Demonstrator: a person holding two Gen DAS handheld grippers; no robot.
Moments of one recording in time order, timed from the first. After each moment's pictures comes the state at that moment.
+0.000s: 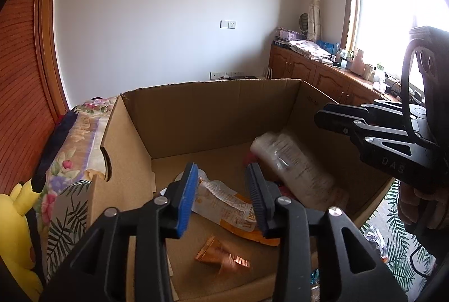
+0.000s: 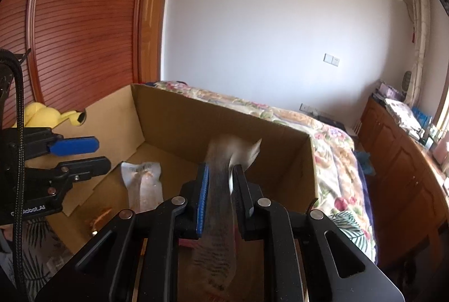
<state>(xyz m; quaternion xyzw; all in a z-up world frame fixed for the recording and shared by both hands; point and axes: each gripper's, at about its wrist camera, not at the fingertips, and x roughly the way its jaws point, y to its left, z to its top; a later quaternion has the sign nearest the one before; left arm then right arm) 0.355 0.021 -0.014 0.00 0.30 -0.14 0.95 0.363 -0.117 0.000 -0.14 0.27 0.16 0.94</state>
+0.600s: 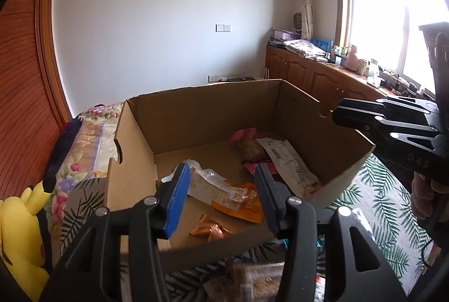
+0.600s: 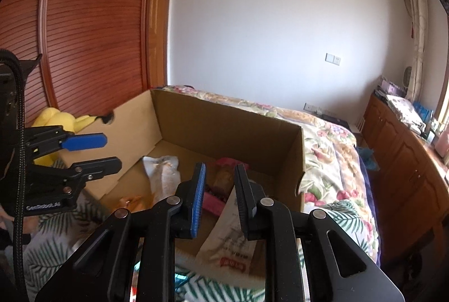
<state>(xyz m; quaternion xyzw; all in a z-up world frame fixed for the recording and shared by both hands) 0.303 0.014 0.009 0.02 0.29 -0.14 0.95 0.304 -0.127 0.024 -0.12 0.25 0.18 0.94</state>
